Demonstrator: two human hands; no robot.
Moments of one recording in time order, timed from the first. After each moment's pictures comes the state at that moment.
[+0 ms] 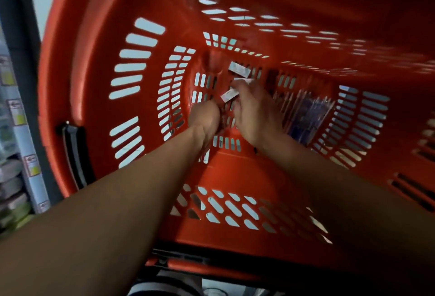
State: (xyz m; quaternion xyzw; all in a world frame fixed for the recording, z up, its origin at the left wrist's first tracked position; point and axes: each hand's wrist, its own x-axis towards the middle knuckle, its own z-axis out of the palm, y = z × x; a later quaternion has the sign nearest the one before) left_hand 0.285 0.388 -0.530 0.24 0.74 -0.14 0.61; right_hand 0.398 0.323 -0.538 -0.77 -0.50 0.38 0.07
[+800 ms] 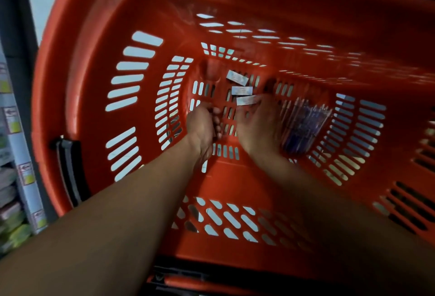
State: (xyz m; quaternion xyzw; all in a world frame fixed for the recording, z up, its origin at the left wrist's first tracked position) left_hand 0.287 0.386 -0.532 0.10 0.75 0.00 0.65; right_hand 0.382 0.313 -0.542 -0.89 -0.24 0.37 0.10
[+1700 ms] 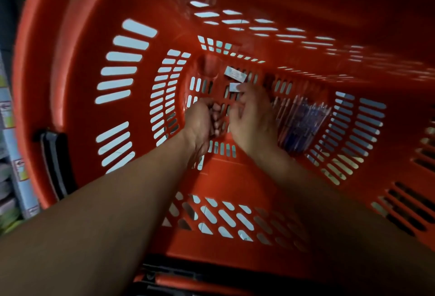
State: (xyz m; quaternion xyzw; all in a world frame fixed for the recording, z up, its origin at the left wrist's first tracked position) left_hand 0.286 0.384 -0.536 0.11 0.70 0.00 0.70; right_hand 0.388 0.320 -0.535 -0.83 -0.39 0.36 0.18
